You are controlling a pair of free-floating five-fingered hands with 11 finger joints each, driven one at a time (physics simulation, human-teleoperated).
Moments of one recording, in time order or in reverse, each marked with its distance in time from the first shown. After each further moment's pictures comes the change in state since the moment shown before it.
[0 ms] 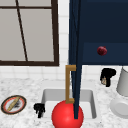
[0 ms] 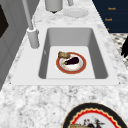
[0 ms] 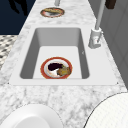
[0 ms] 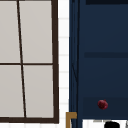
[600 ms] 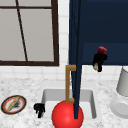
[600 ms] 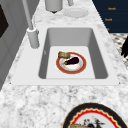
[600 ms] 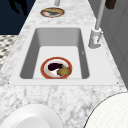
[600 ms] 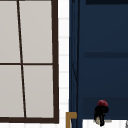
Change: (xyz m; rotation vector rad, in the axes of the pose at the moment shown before) left hand 0.000 0.000 0.000 0.000 0.000 0.000; right hand 0.062 -0.093 -0.047 -0.003 0.014 0.018
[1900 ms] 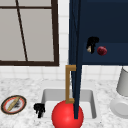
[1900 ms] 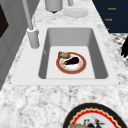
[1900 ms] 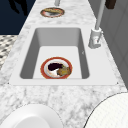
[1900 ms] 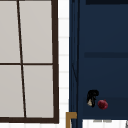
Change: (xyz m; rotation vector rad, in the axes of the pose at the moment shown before) left hand 0.000 0.000 0.000 0.000 0.000 0.000; right hand 0.009 -0.117 -0.178 0.001 -0.005 -0.005
